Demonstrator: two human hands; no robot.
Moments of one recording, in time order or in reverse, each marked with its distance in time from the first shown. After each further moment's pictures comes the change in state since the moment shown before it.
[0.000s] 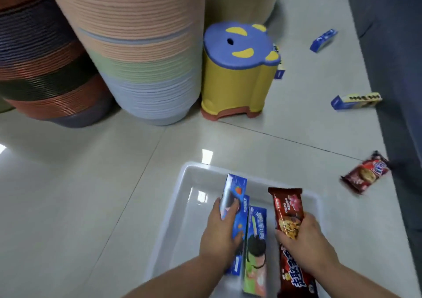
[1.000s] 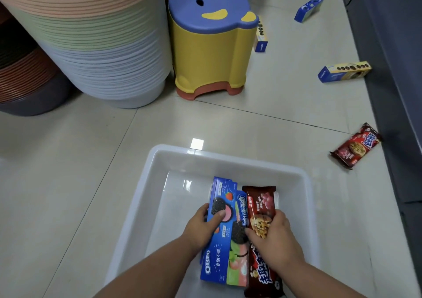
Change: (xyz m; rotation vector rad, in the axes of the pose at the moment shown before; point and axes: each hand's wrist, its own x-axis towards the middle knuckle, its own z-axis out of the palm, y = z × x) left_hand 0.038 -0.042 0.056 -0.608 -0.236 -0.465; right_hand 0.027 0.047 0.076 0.091 0.004 0.006
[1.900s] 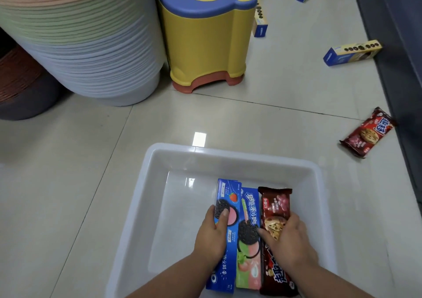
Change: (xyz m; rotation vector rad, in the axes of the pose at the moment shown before) left_hand -0.003 -0.004 0.027 0.047 0.126 0.039; right_hand 0.019 0.027 0.022 -0.041 0.012 0.128
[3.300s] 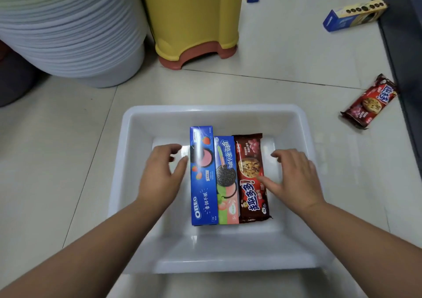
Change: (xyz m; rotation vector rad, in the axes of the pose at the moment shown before) left_hand 0.023 0.053 -0.093 0.497 0.391 0.495; right_hand 0.049 -0.027 -0.038 -0.263 0.374 -0.583
